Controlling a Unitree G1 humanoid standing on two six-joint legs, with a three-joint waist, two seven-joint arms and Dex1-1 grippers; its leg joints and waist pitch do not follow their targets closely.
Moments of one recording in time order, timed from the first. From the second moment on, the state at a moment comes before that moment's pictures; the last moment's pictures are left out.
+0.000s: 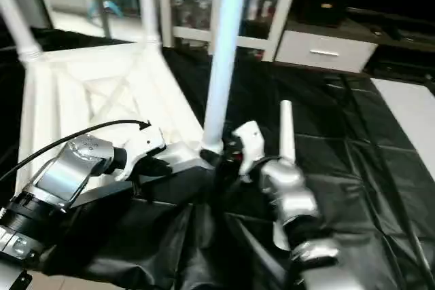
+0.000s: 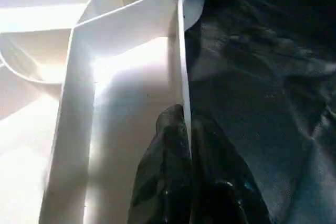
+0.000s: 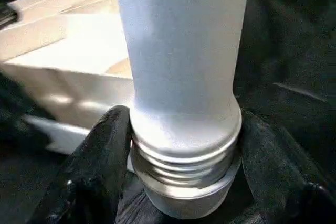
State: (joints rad) left arm -0.57 0.42 -0.35 0.33 0.11 0.50 -1.03; right arm -0.50 -0.08 0.03 0.74 0.15 0.00 0.64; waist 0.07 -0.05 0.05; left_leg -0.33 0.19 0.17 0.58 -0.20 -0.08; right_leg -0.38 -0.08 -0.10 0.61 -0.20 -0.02
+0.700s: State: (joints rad) left arm -0.61 0.38 -0.34 0.37 0.14 0.50 -0.95; right arm -0.52 0.14 0.02 0.67 0.07 0.05 0.07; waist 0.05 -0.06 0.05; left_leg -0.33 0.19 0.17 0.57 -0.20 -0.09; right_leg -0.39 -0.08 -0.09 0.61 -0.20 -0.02
